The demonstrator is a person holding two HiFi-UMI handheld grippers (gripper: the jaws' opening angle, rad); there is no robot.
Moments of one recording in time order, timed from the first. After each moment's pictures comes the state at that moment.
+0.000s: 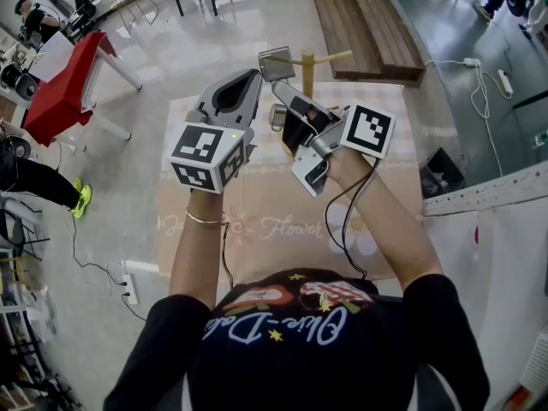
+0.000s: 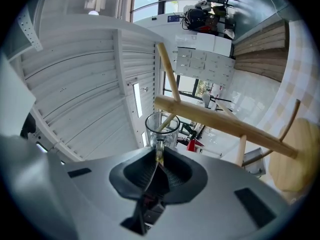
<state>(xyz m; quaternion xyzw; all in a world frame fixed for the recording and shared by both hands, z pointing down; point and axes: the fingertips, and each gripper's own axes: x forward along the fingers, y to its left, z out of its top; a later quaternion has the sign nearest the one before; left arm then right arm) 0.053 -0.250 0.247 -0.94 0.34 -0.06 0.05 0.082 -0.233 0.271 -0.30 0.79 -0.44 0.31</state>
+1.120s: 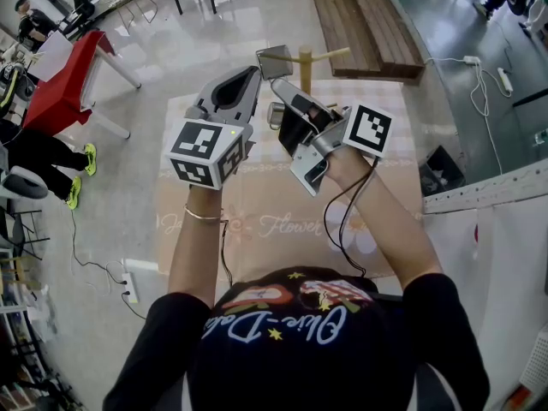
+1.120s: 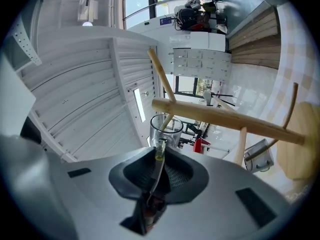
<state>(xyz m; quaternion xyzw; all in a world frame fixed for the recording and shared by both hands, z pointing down) 0.056 -0.251 0.248 -0.94 0.33 -0.06 0.05 0.084 -0.230 0.269 -0.27 0.77 -0.46 0.35</state>
